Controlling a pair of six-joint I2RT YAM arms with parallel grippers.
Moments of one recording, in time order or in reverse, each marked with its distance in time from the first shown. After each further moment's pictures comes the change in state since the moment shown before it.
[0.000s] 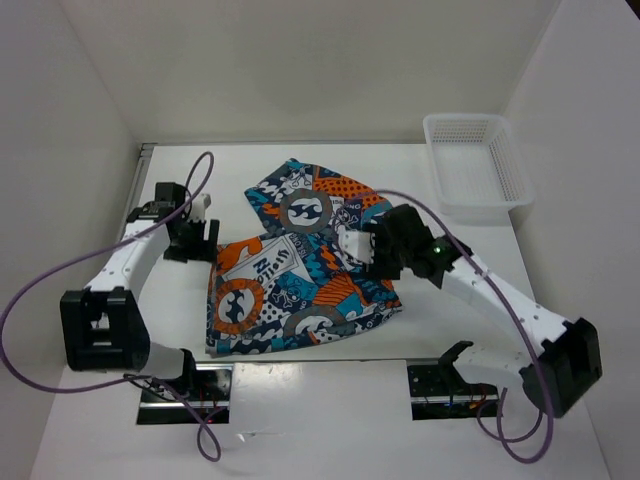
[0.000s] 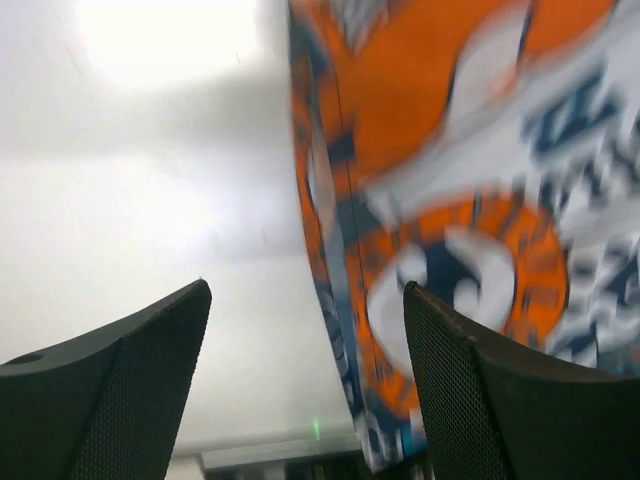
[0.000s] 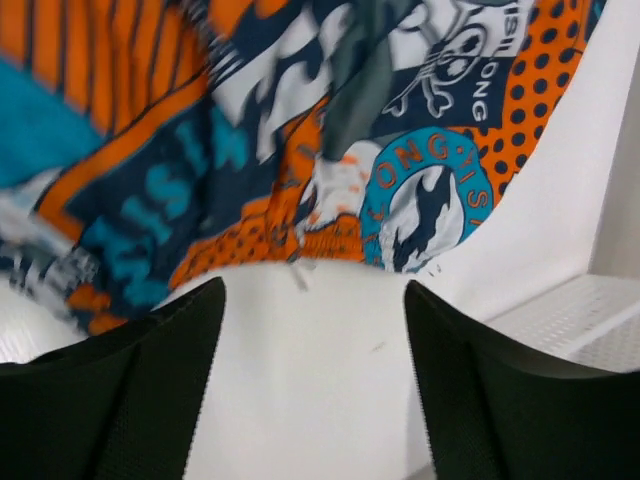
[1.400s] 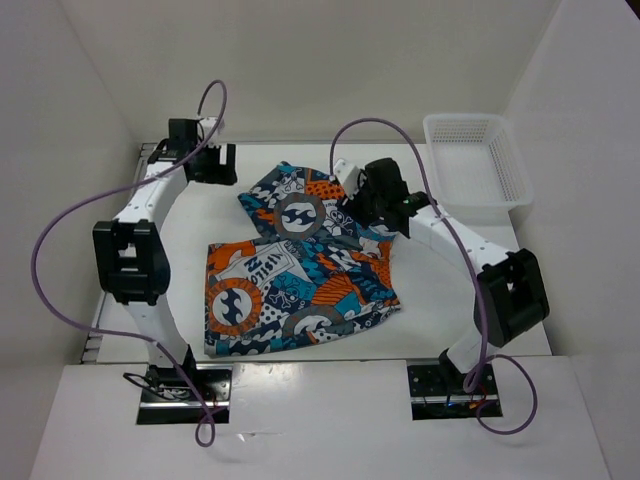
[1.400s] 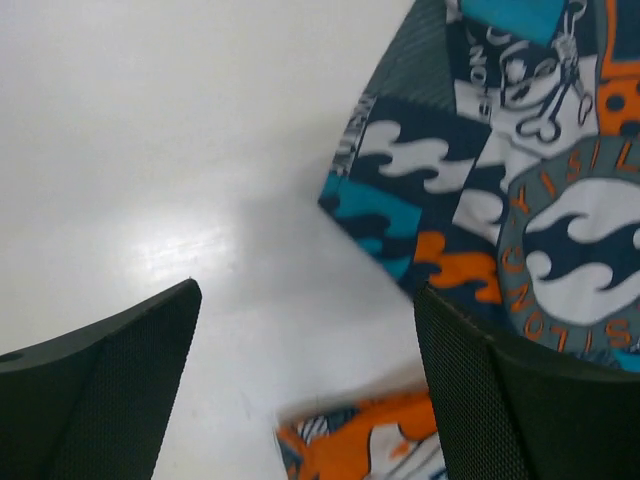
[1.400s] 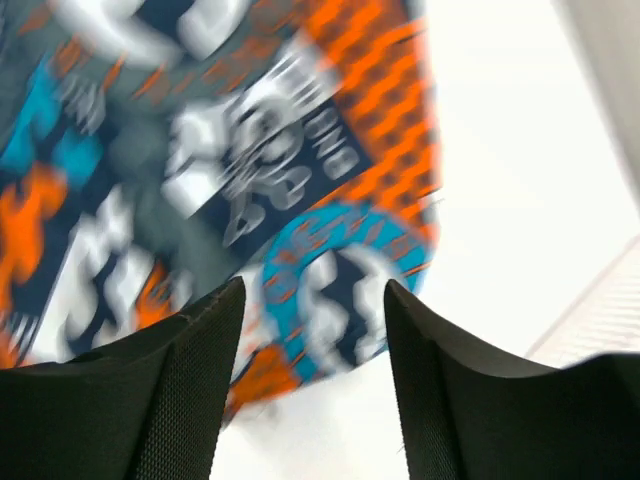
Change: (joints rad) left arm -0.035 0.463 0.538 0.338 0.077 0.000; right arm -0.127 0.457 0.295 0.282 0.006 0.418
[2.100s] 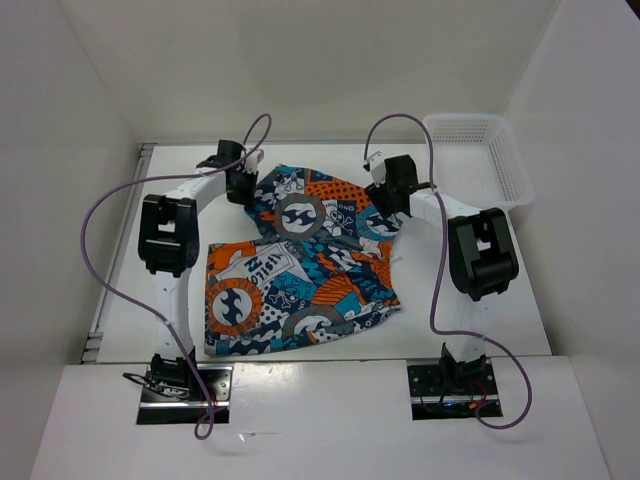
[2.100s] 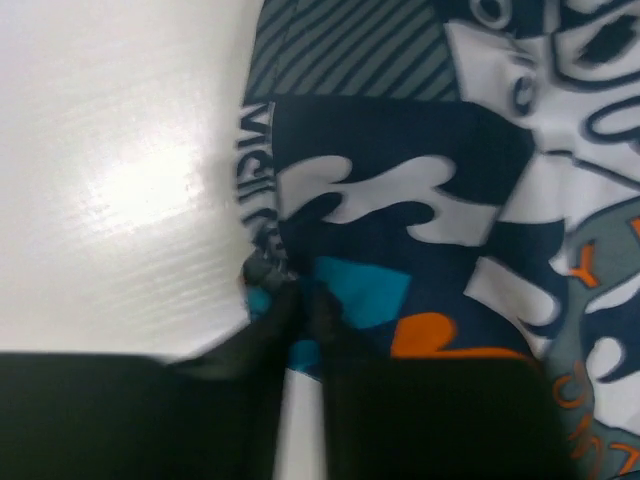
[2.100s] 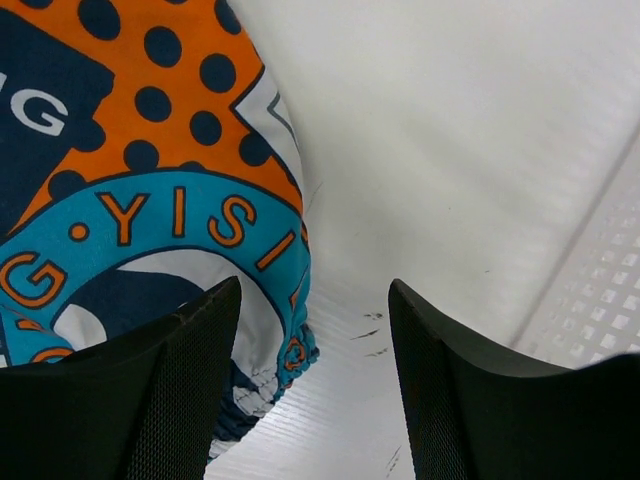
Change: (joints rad) left arm -0.124 0.399 0.193 0.031 0.004 0.002; right arm -0.227 0.341 0.121 0.166 0.150 0.177
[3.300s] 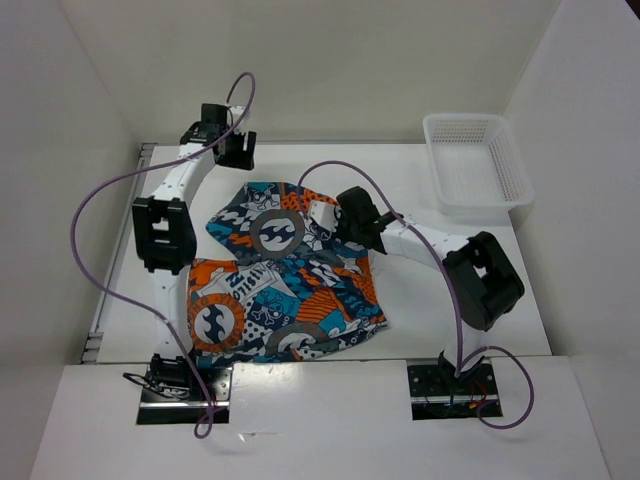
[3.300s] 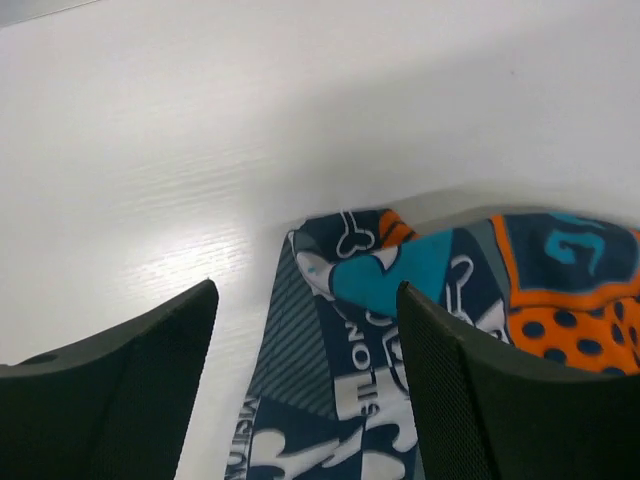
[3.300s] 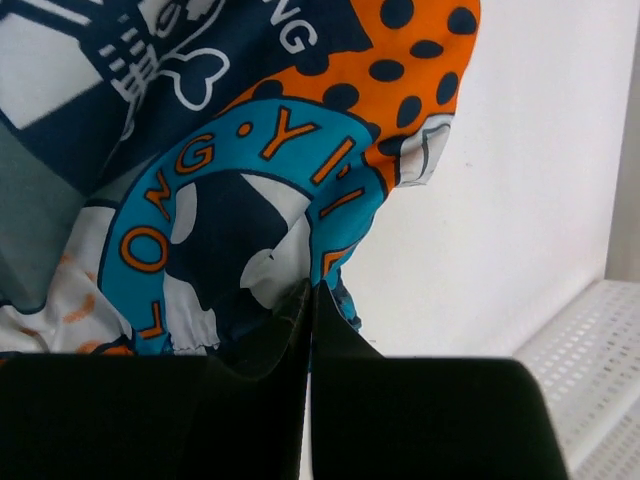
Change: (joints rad) left arm 0.039 -0.037 0.267 -0.090 -0.068 -0.001; right arm 0.348 -0.175 -0.191 -0.002 0.037 -0.397
